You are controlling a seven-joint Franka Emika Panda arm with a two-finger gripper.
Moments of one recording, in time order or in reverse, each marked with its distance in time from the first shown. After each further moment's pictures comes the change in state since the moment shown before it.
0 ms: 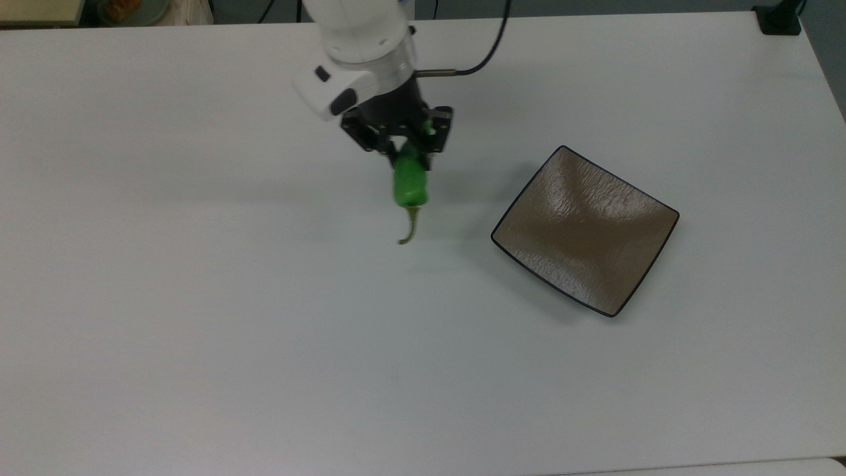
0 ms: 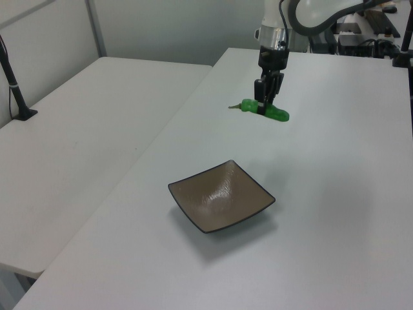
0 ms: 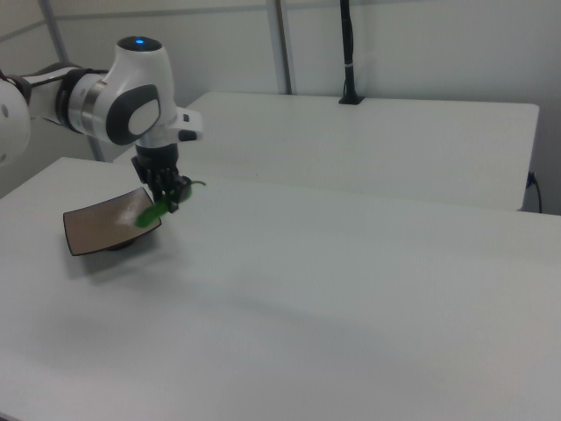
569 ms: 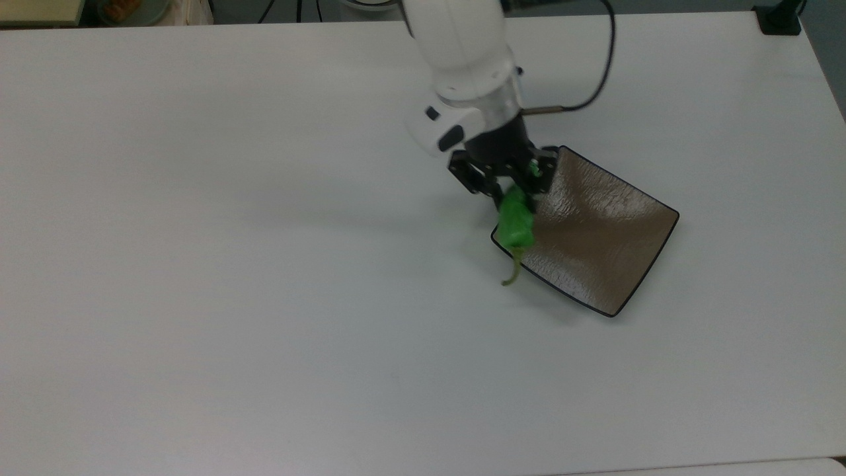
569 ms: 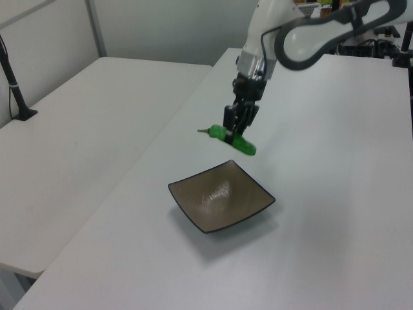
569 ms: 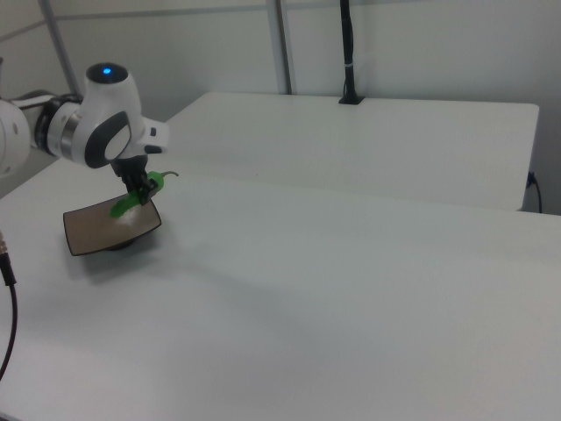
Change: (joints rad) arm 0.173 0.133 0.008 0.027 0.087 0.306 0.175
